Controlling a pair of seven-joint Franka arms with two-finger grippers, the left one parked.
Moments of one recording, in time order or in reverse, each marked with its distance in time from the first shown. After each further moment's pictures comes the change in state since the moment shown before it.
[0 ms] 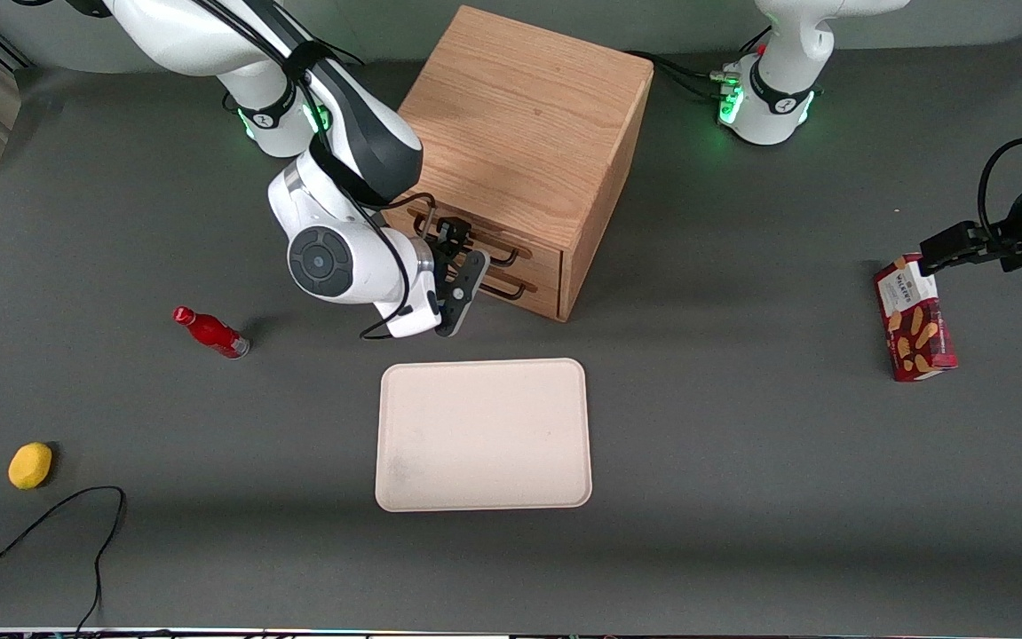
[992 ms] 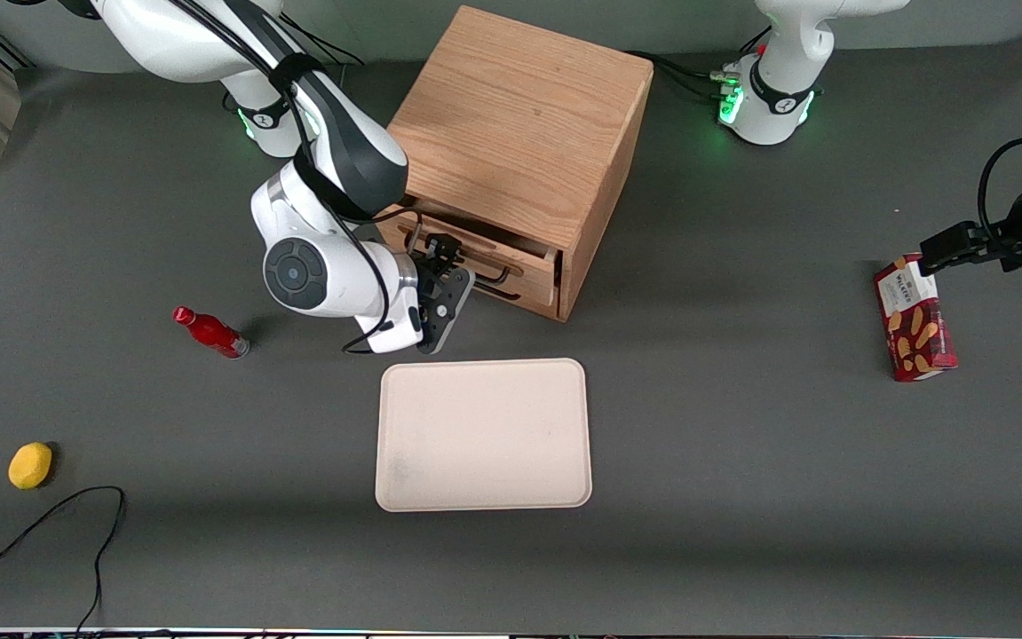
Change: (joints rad) arm -0.015 0.008 -0.031 0.027 0.000 0.023 -0.018
